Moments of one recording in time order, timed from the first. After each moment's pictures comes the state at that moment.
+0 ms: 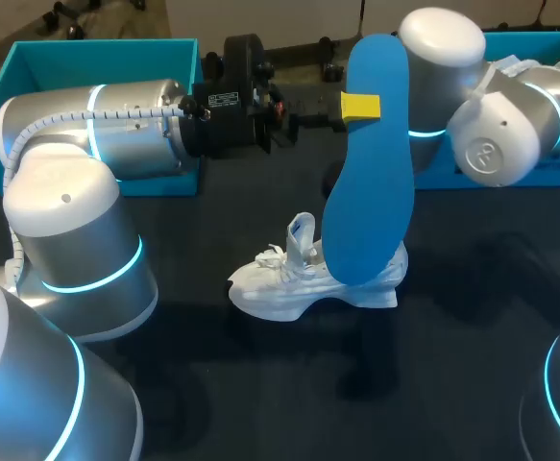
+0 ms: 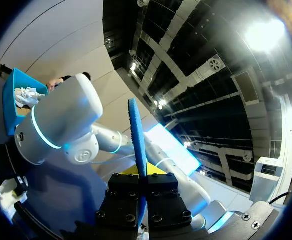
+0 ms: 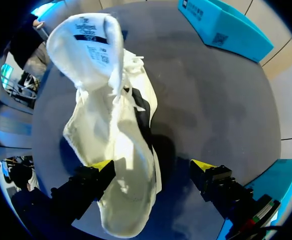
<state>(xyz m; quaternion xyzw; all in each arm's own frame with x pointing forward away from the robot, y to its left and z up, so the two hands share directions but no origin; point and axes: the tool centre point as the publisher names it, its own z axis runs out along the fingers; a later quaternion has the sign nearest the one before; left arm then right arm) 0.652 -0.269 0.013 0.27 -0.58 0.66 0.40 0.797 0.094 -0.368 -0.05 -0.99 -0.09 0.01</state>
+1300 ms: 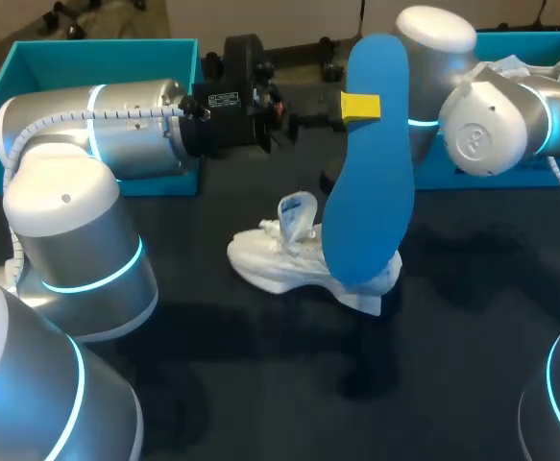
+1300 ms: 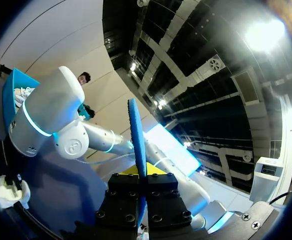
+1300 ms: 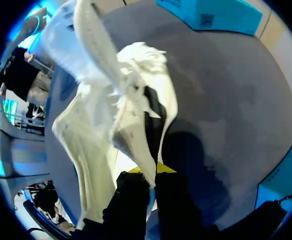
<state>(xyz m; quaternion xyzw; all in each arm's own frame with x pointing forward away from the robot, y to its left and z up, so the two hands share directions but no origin) 0.652 -0.269 0.013 0.27 -0.58 0.66 0.40 0.786 0.100 -0.380 -0.17 -0.98 -0.10 0.10</state>
